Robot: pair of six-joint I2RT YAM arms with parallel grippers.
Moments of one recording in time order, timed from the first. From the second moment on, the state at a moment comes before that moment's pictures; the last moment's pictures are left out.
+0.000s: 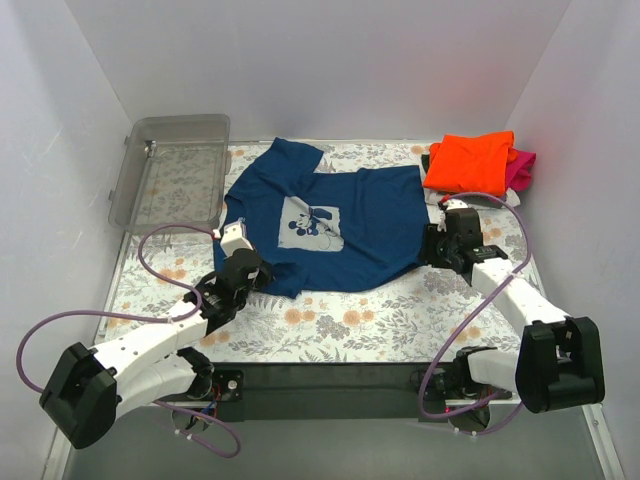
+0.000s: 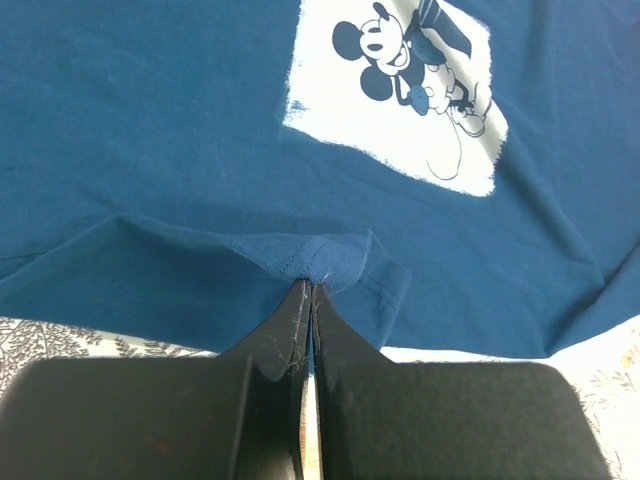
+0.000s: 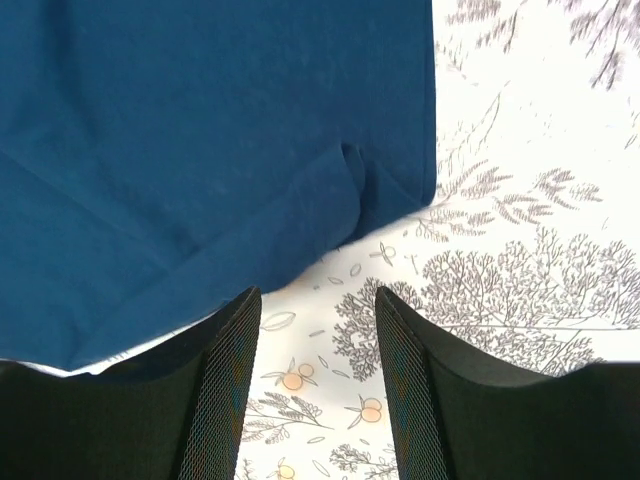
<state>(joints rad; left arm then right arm) -0.69 0.99 0.47 -0.06 -0.44 -0.77 0.19 1.20 0.68 -0.31 -0.02 0.23</state>
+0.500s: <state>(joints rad) -0.68 0.98 0.47 -0.06 -0.43 -0.77 0.19 1.26 0.62 -0.30 -0.01 0.23</state>
